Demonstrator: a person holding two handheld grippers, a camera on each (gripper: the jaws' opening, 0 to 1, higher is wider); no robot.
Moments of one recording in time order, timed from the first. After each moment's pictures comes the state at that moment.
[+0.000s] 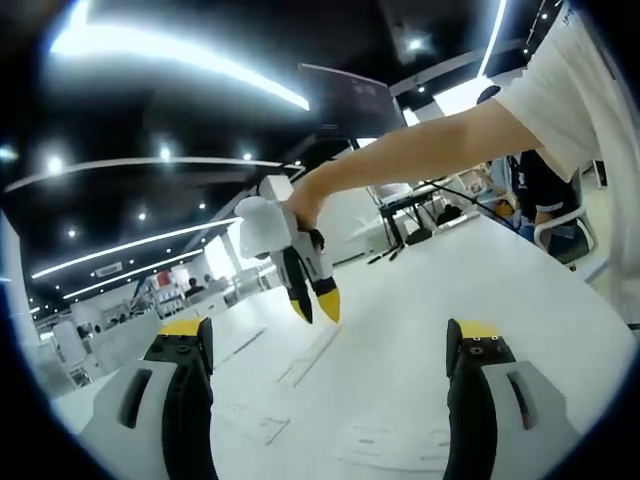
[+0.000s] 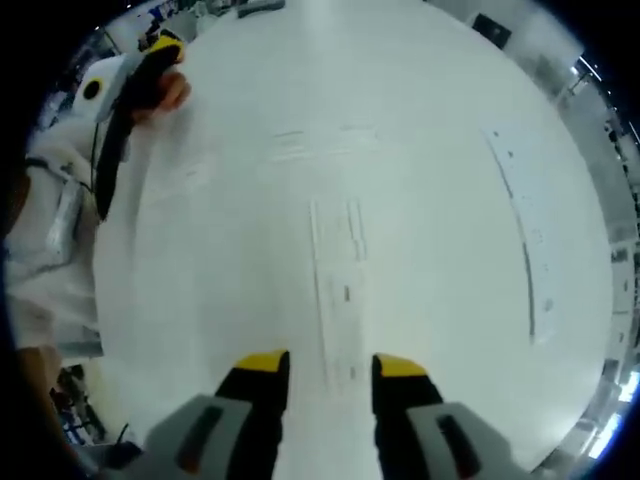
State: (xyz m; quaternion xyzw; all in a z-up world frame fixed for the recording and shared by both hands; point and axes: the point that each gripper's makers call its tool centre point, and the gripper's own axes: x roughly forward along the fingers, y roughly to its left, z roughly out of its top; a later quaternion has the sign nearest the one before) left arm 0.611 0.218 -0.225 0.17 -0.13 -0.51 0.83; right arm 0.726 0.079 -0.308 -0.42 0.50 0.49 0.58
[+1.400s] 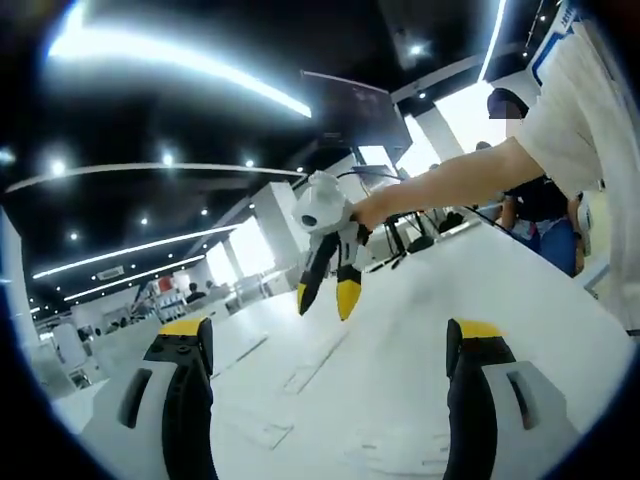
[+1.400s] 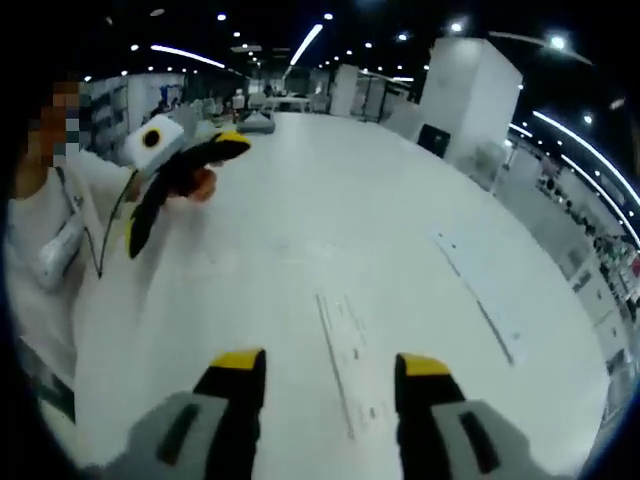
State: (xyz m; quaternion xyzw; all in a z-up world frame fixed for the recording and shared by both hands) left arm 0.608 0.221 -0.214 0.16 -0.14 -0.51 0.84; right arm 0.702 0.104 -0.272 -0.27 0.26 0.54 0.76
